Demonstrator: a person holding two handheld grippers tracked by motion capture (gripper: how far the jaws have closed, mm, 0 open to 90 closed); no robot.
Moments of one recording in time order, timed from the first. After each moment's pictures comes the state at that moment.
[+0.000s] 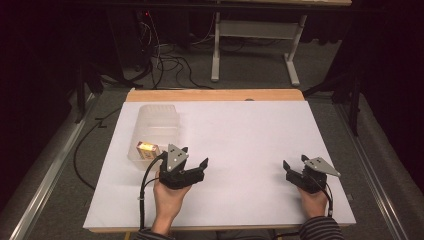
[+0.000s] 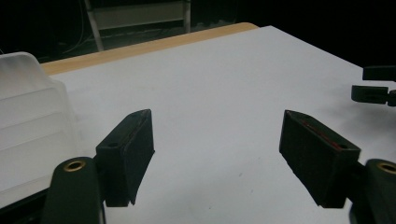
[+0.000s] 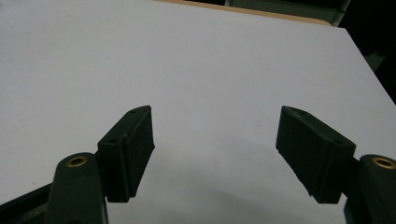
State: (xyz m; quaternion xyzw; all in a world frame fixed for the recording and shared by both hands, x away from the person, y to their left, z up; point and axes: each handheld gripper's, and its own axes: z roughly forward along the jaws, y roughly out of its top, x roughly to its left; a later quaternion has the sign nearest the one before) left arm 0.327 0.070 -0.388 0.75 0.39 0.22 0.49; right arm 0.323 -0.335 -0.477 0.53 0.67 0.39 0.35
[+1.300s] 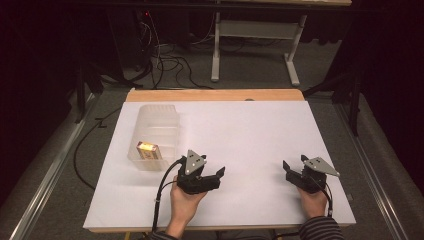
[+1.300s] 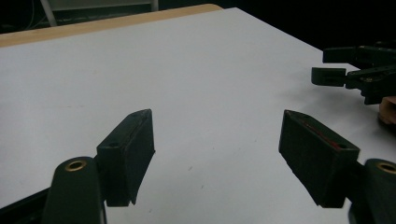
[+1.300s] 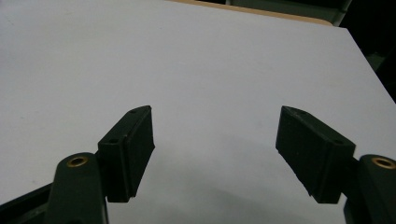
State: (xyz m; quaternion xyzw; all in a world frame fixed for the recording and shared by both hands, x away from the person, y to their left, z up) left arm 0.325 0.033 -0.413 0.77 0.38 0.16 0.50; right arm 0.323 -0.334 -0.477 0.53 0.67 0.38 0.35
